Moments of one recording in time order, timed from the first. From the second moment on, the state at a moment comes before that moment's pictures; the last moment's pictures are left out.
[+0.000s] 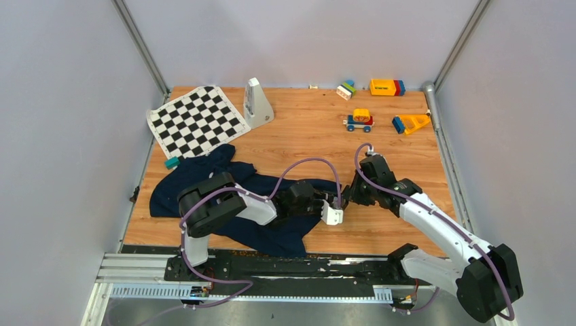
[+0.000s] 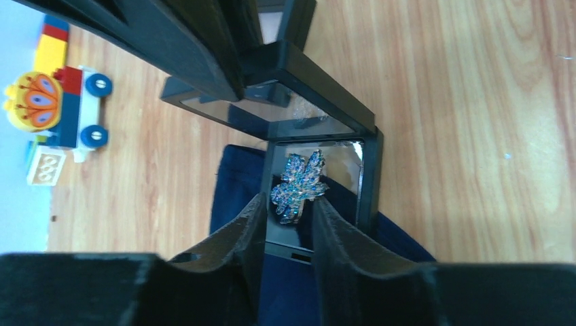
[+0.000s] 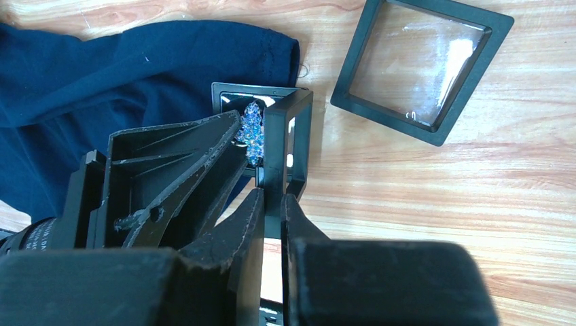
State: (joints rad) left arm -1.09 1.89 0.78 0.70 0.16 0.82; right arm 0.50 1.04 0.68 -0.57 0.02 0.69
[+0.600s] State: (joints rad) left arm -1.09 1.71 0.79 0.53 0.20 0.66; right arm 0.50 1.07 0.68 -0.56 -0.05 0.67
